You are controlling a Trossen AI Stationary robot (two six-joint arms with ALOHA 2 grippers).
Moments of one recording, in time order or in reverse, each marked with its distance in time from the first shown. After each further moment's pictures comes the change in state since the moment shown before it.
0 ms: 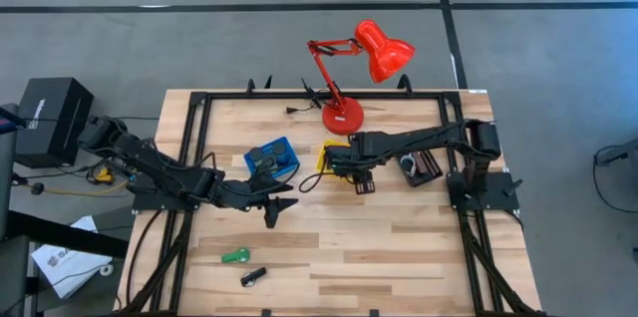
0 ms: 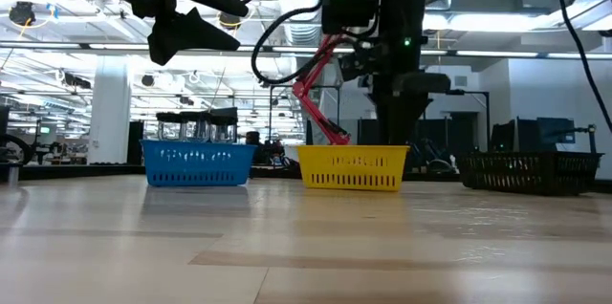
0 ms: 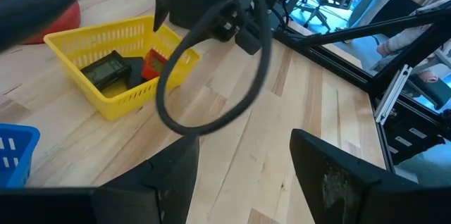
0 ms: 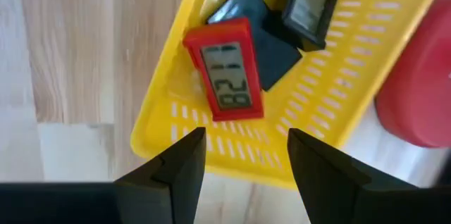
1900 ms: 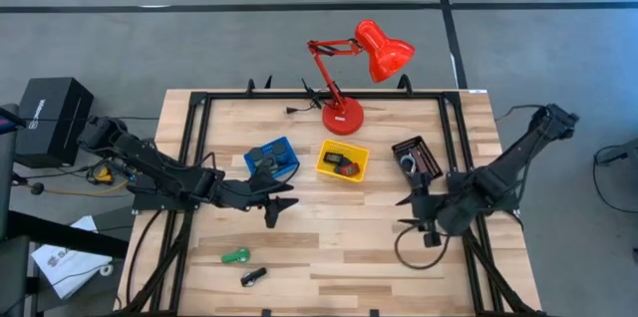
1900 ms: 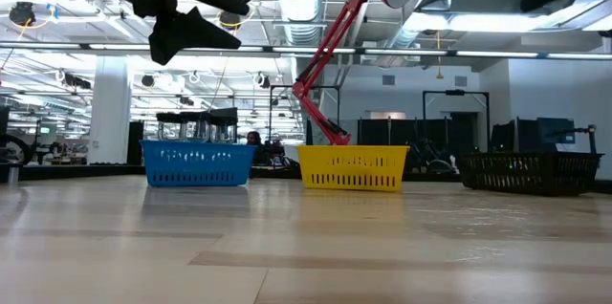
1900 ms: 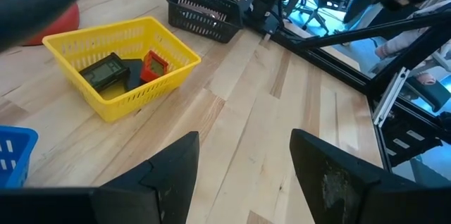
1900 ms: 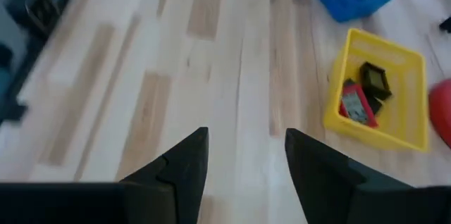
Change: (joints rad) left arm 0.003 0.000 0.000 0.009 0.000 0.000; right arm 0.762 -0.861 -0.561 0.298 0.255 0.593
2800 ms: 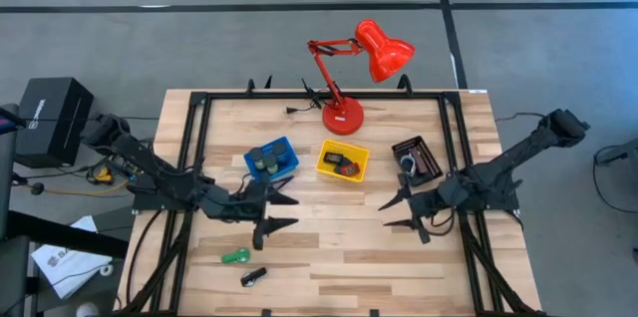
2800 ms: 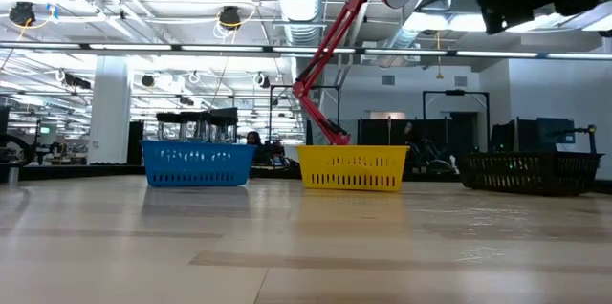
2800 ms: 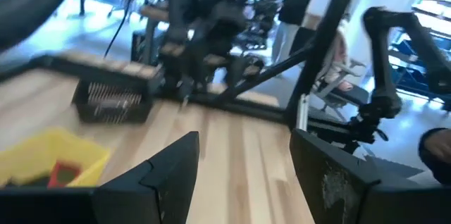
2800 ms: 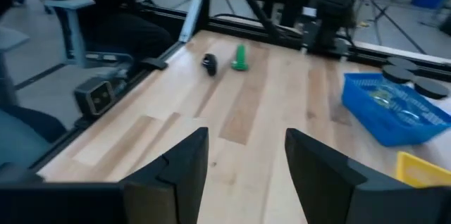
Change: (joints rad) left arm -0.151 0.004 0.062 0.286 0.000 0.361; right arm -0.207 -0.116 -0.470 0.973 -0.294 -0.422
